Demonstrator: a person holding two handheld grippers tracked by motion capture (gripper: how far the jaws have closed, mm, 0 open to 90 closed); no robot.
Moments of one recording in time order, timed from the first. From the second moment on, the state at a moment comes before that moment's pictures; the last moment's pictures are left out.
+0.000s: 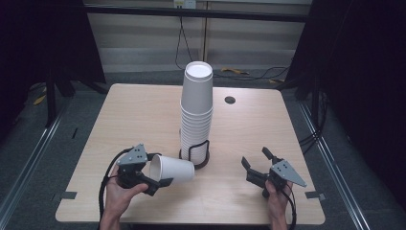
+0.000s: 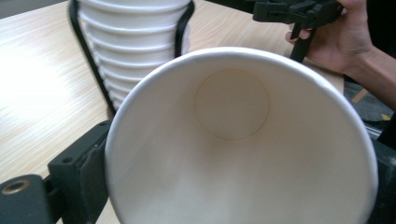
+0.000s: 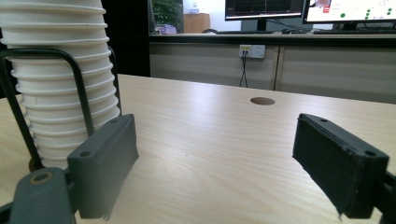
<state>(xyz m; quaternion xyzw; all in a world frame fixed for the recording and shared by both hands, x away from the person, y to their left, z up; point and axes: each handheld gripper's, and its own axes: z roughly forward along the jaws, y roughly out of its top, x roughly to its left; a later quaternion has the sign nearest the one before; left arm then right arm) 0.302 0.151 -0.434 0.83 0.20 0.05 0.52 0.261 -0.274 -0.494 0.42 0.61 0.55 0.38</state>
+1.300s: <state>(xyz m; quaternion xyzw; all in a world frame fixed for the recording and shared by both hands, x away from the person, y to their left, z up) 0.374 0.178 -0.401 0.89 0.27 0.09 0.35 0.252 -0.277 -0.504 0.40 0.59 0.58 0.39</state>
